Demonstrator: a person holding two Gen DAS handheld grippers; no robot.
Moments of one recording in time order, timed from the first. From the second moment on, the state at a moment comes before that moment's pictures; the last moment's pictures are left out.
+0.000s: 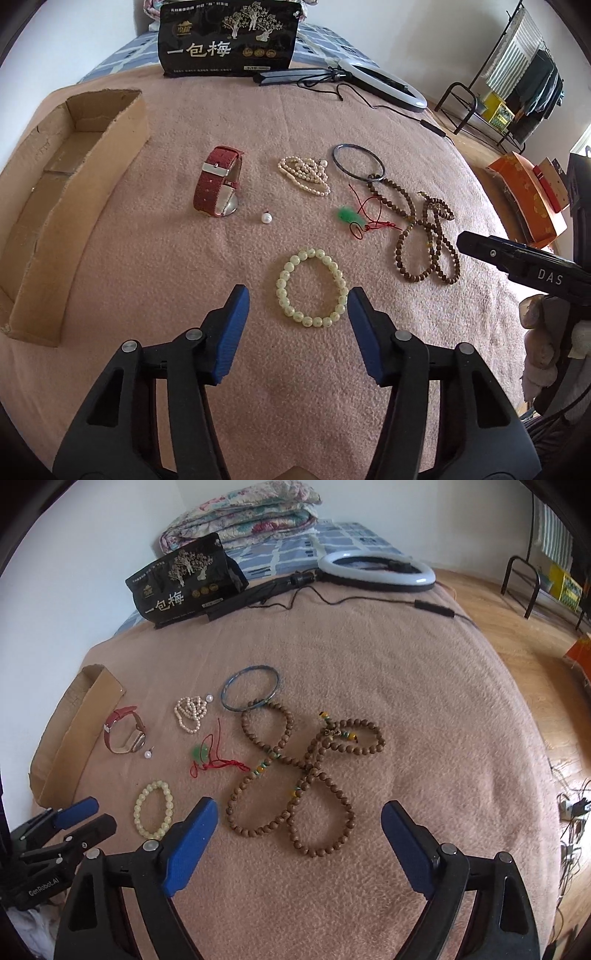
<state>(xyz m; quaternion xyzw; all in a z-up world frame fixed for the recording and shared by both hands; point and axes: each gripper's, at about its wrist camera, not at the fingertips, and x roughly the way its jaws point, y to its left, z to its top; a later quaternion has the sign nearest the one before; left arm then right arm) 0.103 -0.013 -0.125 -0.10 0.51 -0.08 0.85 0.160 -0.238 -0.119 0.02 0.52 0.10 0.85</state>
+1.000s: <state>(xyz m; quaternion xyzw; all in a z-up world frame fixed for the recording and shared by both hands) 0.138 -0.019 -0.166 -0.07 0.54 -0.06 0.83 0.230 -0.229 -0.169 0.03 0.58 0.07 0.81</state>
